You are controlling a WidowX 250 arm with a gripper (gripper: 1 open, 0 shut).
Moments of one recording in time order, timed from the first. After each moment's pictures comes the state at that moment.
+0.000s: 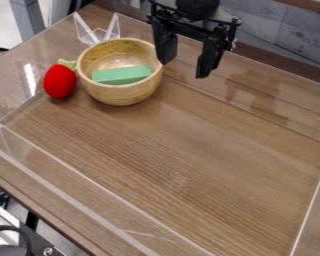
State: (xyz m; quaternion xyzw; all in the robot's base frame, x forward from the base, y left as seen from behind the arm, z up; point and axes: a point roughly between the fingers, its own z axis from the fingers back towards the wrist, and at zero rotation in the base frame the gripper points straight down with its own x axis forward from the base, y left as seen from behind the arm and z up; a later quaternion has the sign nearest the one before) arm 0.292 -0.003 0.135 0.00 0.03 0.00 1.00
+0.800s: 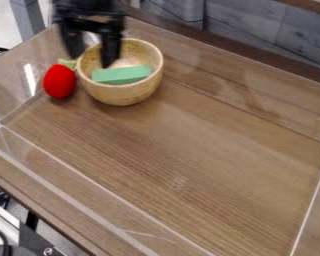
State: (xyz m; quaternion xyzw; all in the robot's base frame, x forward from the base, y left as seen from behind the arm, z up) arm 0.252 0.123 0.126 -0.02 0.02 0.06 1.00
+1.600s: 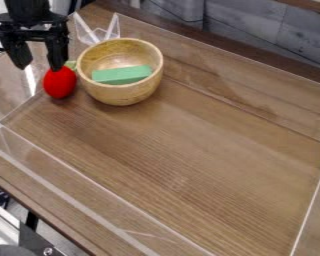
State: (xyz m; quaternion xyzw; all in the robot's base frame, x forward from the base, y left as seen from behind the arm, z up) arm 0.234 0.184 0.103 -0.02 -0.01 0.20 0.98
